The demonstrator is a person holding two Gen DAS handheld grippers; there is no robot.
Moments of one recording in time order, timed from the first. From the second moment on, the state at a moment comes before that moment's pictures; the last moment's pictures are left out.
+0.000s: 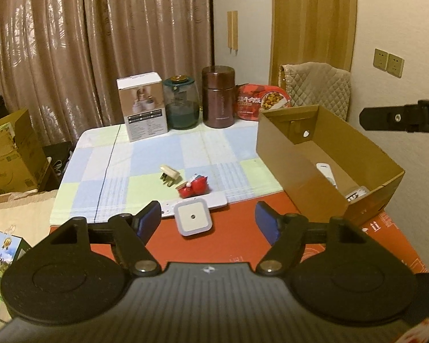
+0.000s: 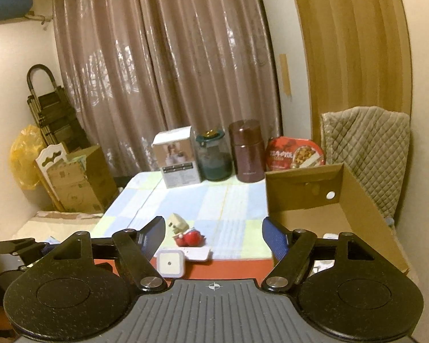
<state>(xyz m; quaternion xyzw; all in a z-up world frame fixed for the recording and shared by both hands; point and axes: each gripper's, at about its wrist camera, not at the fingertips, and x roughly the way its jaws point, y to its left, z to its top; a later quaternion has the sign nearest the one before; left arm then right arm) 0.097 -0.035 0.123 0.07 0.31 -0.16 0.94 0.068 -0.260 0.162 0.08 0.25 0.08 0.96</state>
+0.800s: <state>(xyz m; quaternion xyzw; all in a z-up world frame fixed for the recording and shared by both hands) 0.170 0.026 0.005 0.02 0.33 -0.13 0.94 0.159 -0.206 0.012 0.04 0.35 0.10 0.93</state>
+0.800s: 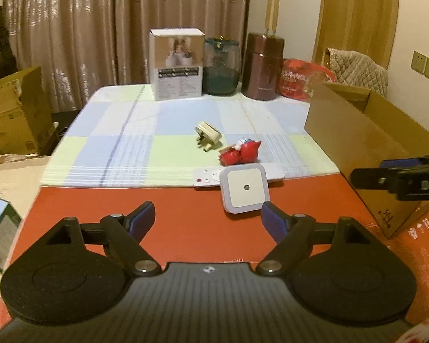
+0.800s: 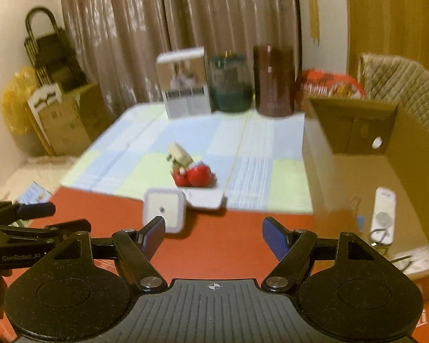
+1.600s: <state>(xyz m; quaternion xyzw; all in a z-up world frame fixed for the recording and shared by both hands) 0.256 -0.052 -0.074 0.06 0.32 -0.13 0.94 0.253 -0.229 -0.023 0.02 0.37 0.09 0.93</state>
